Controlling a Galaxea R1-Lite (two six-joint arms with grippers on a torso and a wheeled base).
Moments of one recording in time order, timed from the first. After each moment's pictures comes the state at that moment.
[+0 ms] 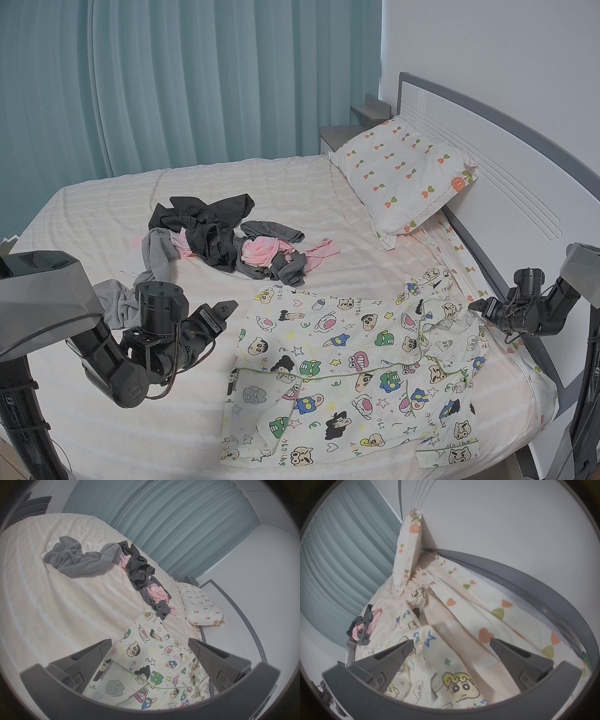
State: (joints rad) left arm -0.38 2.09 -0.57 -1.05 0.13 -0.92; right arm -0.20 2.40 -1.01 -0.71 0.16 0.46
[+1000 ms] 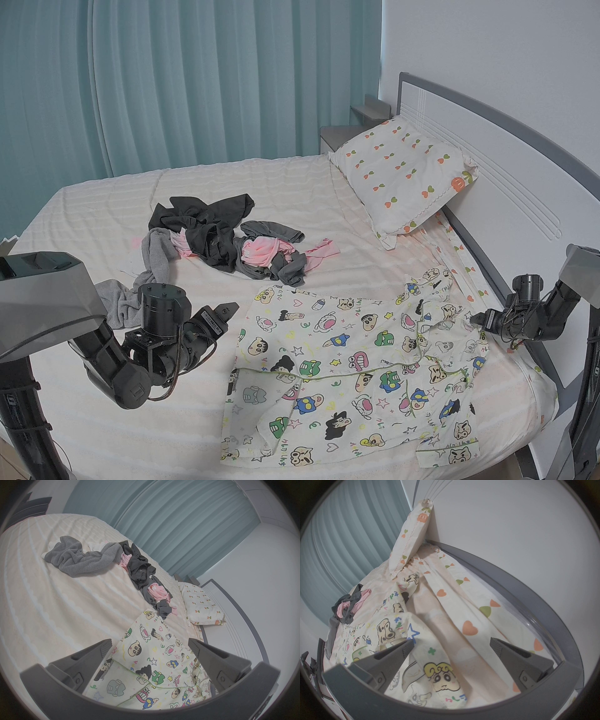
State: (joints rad) left arm -0.39 2.10 -0.58 -1.05 0.14 -0.92; right arm -0.18 2.41 -0.95 -0.70 0.06 0.24
